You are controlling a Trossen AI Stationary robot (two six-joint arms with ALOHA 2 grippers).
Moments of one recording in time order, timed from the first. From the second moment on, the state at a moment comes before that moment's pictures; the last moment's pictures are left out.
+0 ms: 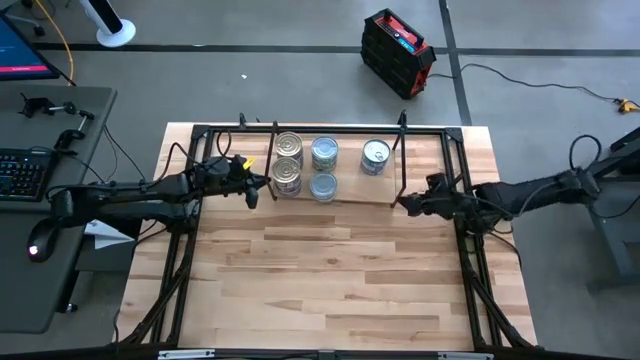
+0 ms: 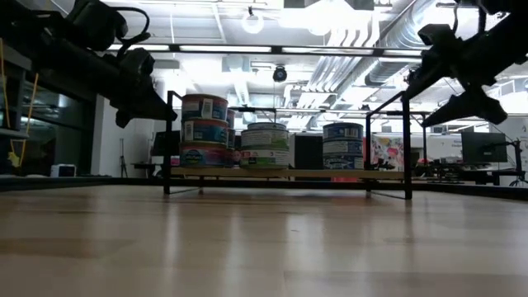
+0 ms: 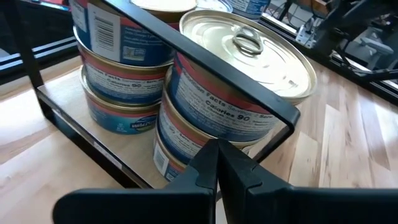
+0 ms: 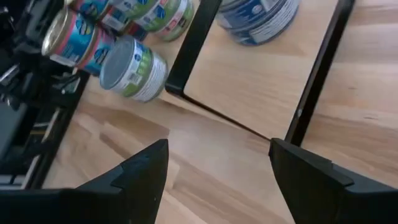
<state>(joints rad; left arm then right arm) 0.36 0.83 0.29 0.10 -0.01 -0.32 0.19 0.65 0.46 -0.56 0.54 1.31</state>
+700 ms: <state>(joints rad) 0.36 0.83 0.29 0.11 -0.11 -0.31 -0.22 0.67 0.45 -0.39 0.25 0.97</state>
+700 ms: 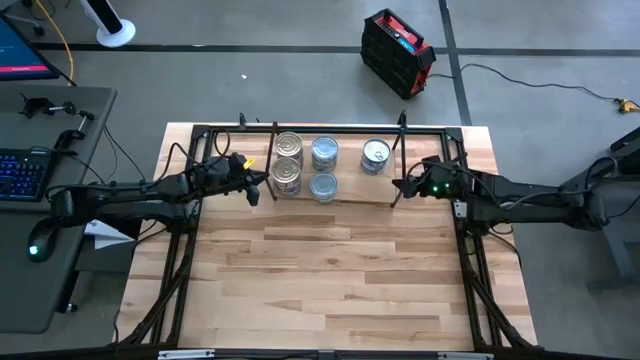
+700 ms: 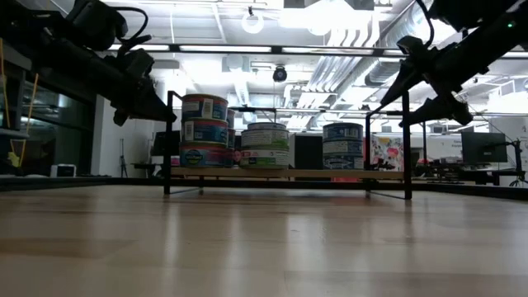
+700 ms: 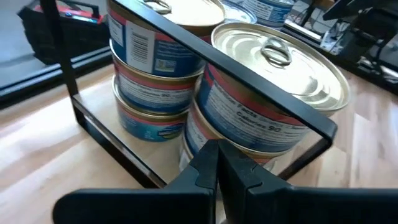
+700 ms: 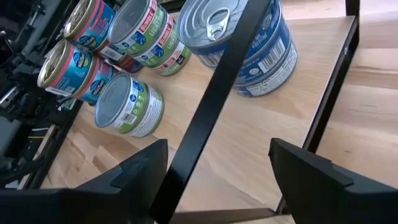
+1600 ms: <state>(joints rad) 0.48 0.83 0.29 0.11 -0.12 -0.17 -0.42 0.94 0.45 -0.03 0.11 0.87</state>
